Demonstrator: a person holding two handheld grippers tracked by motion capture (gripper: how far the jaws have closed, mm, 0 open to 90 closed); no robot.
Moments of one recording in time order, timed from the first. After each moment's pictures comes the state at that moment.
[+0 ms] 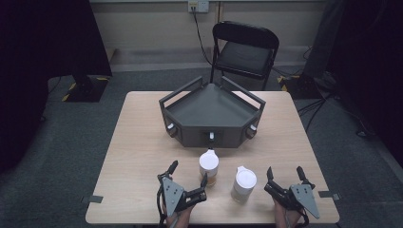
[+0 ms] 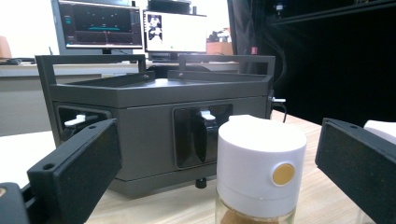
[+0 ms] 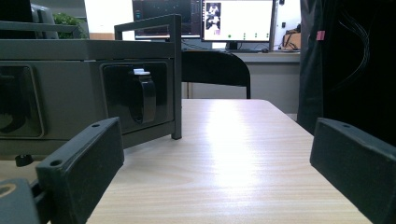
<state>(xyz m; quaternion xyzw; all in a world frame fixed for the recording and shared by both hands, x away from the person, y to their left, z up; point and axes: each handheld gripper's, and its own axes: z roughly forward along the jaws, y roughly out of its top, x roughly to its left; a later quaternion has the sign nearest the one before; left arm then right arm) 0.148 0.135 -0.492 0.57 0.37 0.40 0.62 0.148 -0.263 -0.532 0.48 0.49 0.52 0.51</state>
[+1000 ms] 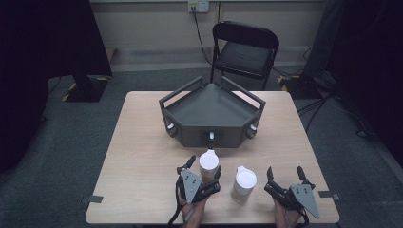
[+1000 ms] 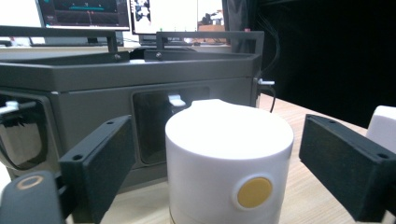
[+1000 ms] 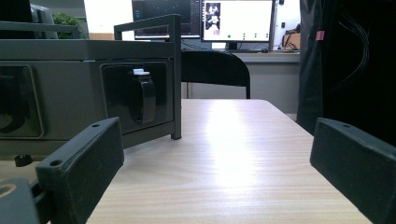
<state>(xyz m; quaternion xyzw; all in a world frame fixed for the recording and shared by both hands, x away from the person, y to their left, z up) 0.179 0.104 -0.492 0.60 0.37 0.37 0.61 0.148 -0.263 -0.532 0.48 0.49 0.52 0.51</state>
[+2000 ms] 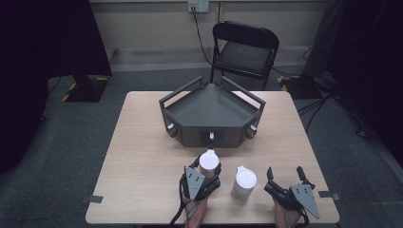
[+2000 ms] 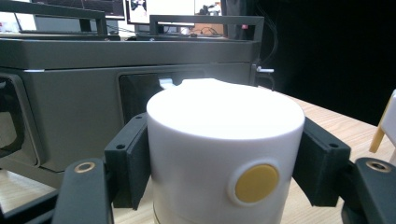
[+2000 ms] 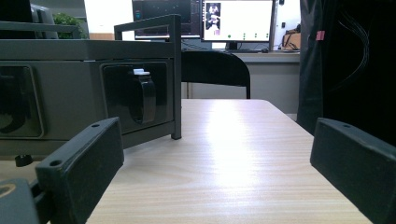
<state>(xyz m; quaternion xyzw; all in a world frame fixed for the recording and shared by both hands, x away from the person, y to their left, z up) 0.187 0.098 -0.498 0.60 0.38 0.36 0.60 0.148 -0.263 -0.532 0.48 0.49 0.52 0.51</state>
